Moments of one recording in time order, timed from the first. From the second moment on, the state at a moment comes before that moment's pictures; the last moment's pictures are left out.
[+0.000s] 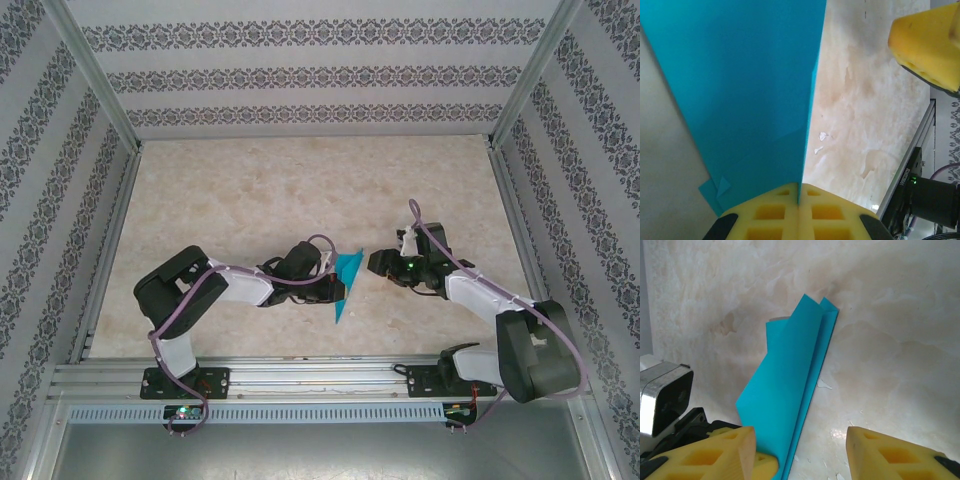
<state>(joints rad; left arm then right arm) -0.81 1.82 0.76 0.33 0.48 -0.88 0.24 1.28 0.51 -0.12 -0.57 0.65</state>
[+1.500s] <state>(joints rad) -0.78 1.86 0.73 0.53 0.50 -1.00 0.42 1.57 0.56 0.14 -0.46 0.81</state>
